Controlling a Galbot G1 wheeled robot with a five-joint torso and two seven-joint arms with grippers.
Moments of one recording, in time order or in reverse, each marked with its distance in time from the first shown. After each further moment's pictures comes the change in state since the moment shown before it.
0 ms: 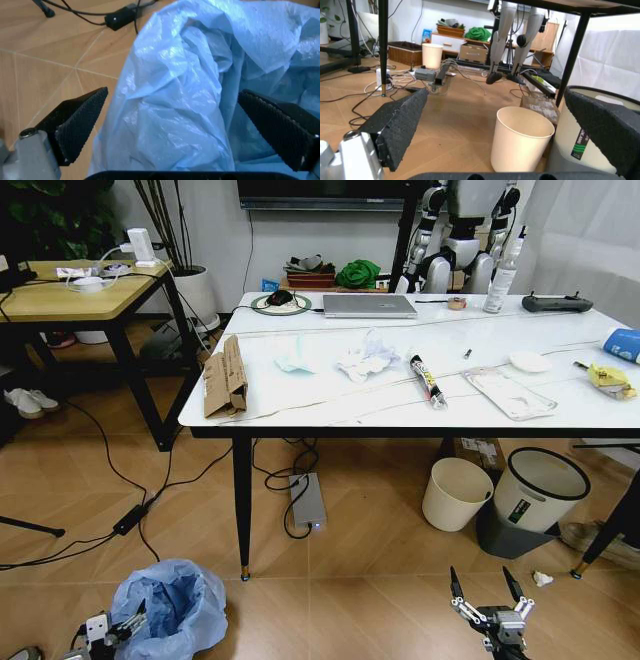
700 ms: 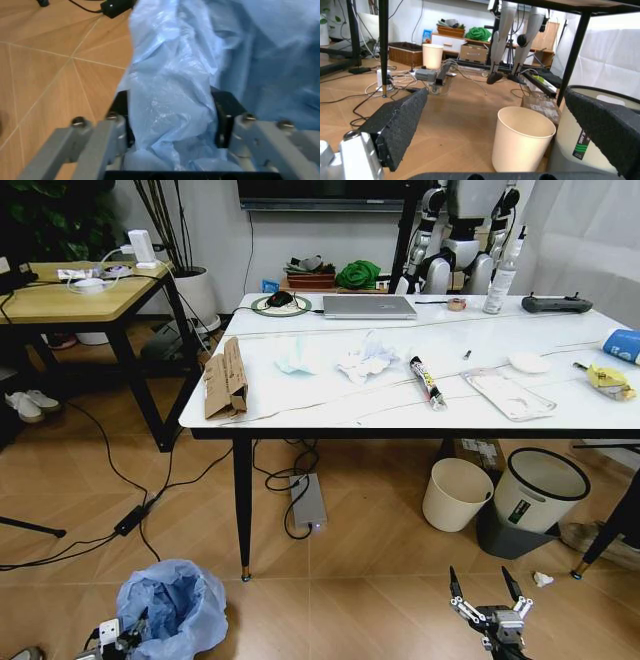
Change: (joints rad) left arm -0.042 -0.024 -0.010 0.090 0.072 0.015 0.026; right arm 0.002 0.000 -0.001 -0.003 0.001 -0.001 0.000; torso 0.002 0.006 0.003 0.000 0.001
